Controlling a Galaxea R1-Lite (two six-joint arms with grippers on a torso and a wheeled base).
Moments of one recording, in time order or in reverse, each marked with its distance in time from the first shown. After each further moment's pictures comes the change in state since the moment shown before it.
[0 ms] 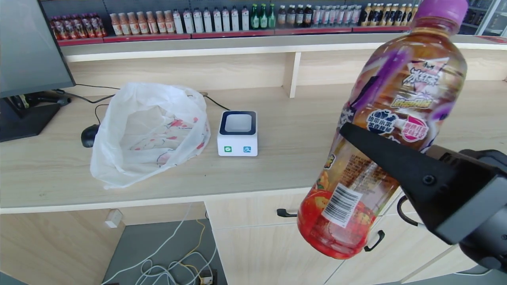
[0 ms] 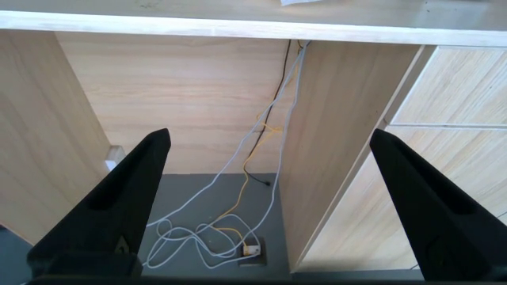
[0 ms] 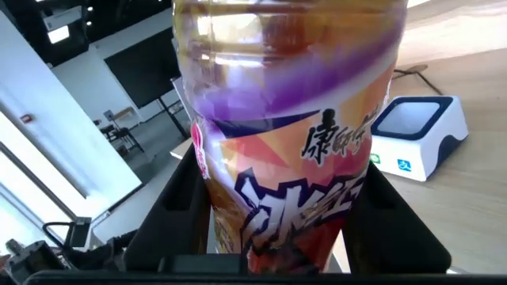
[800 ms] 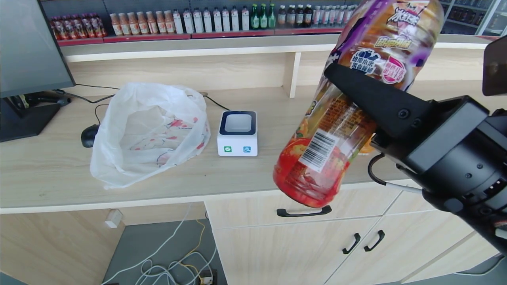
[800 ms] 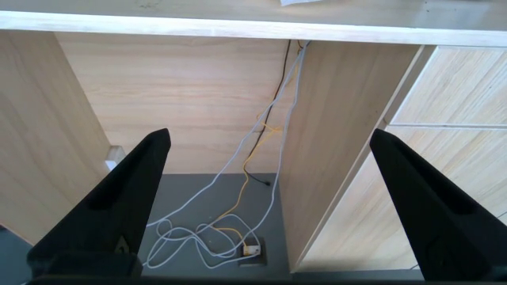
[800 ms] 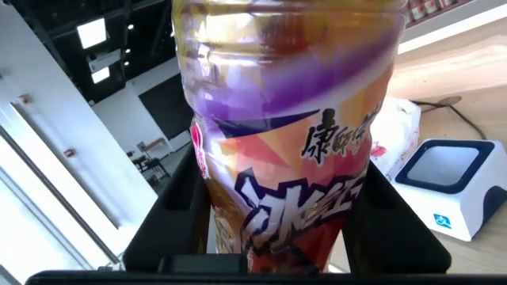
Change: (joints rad) left arm 0.000 0.000 0.000 0.000 0.000 0.000; right arm -0.061 0.113 -0.149 -0.089 0.074 0.121
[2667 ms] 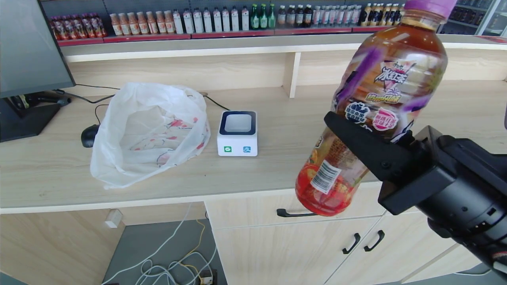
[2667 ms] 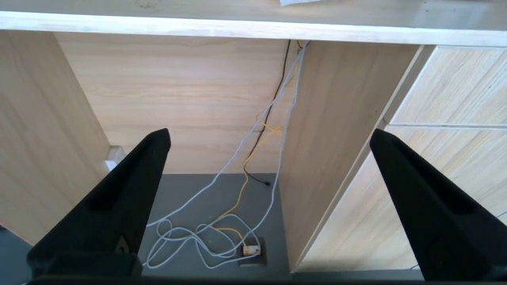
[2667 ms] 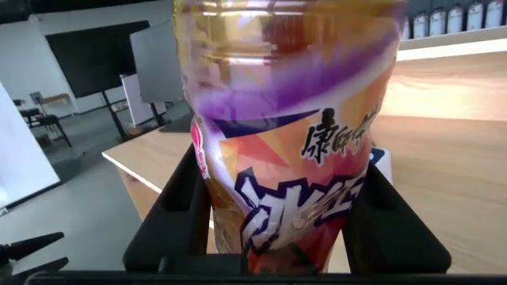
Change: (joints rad) left arm 0.000 0.000 0.000 0.000 0.000 0.000; right arm 0.000 -0.015 0.144 -0.064 -0.094 -0.382
